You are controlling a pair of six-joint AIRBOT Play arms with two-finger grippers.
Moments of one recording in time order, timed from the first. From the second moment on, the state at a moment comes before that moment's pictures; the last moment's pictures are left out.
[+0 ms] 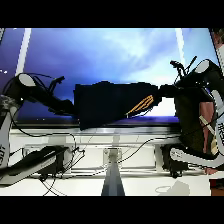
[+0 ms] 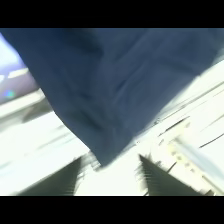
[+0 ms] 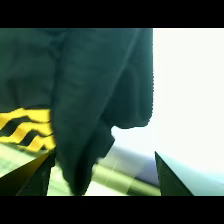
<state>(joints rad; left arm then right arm) 0.03 -1.17 0.81 1.02 -1.56 -1.26 -0.15 -1.35 1.06 -1.22 1.38 1.20</state>
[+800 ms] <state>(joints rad) 0.02 -1.21 0.67 0.90 -1.25 -1.28 -0.16 -1.56 1.06 -1.17 1.20 1.36</state>
